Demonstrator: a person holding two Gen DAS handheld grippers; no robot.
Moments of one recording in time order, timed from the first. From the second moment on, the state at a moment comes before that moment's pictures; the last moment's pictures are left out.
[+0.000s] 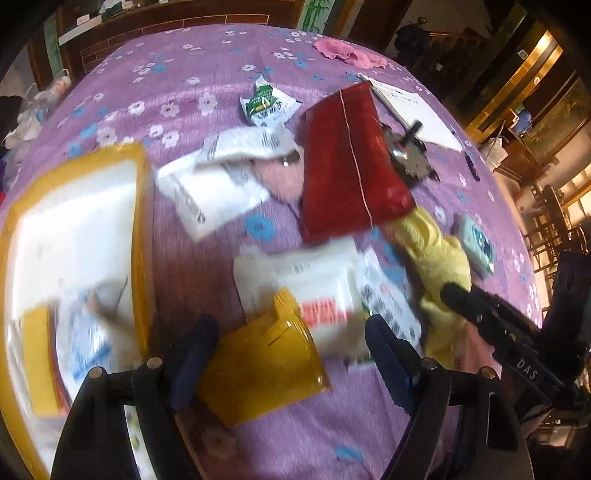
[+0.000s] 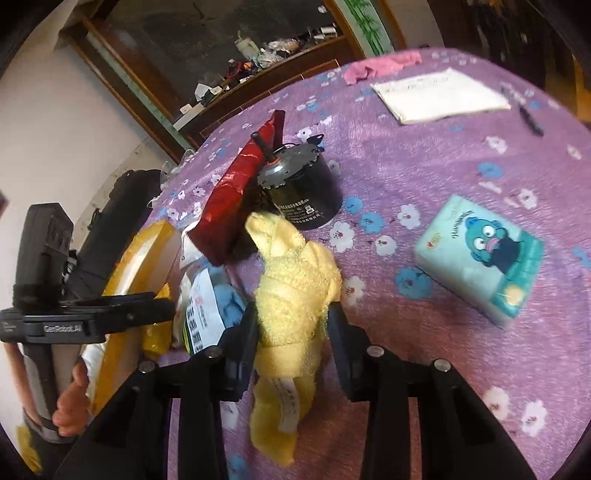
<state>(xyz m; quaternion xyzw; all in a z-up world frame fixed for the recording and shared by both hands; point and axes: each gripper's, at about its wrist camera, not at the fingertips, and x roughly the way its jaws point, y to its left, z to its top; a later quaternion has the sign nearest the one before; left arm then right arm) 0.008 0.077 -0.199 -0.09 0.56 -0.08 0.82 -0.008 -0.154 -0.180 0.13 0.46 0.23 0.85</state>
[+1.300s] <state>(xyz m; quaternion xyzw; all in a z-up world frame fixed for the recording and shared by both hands) -0.126 0.116 -0.125 -0.18 0.39 -0.07 0.90 -0.071 -0.171 -0.104 0.18 0.33 0.27 0.89</state>
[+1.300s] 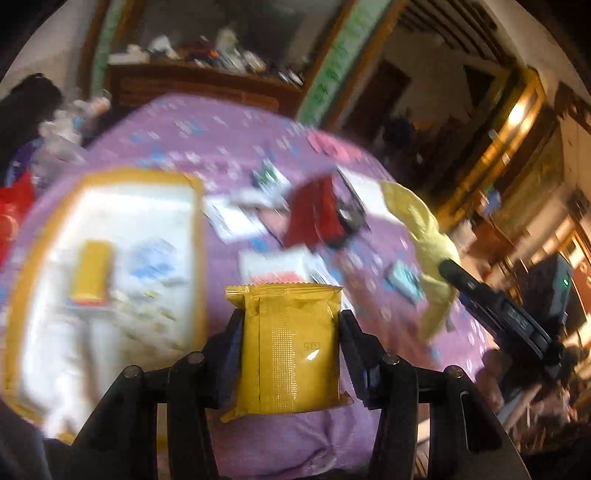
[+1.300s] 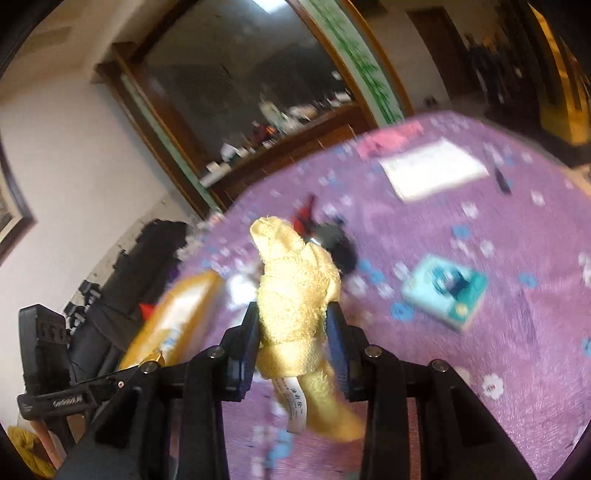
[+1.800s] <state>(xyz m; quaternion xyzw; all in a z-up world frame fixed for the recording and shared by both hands) -0.141 0.196 -0.177 -0.18 0.45 0.06 0.87 -0.040 0.016 -0.099 0.13 0.40 0.43 0.80</state>
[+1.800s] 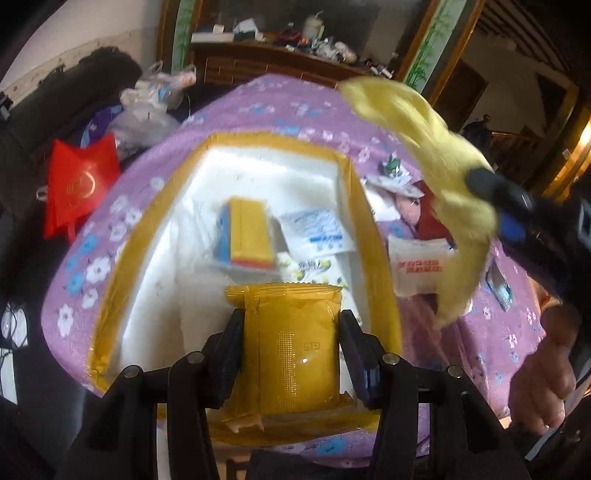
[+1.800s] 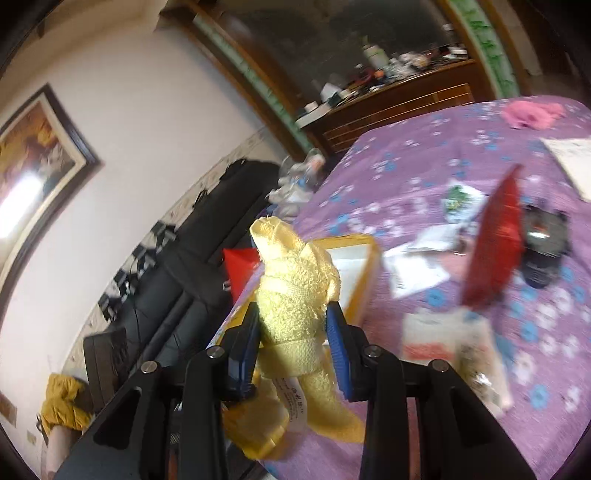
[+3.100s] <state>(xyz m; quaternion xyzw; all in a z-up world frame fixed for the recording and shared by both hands) -0.172 0.164 -0.167 -0.21 0.39 0.02 0.90 -0.018 0.049 -0.109 0.09 0.43 0.45 0.78</state>
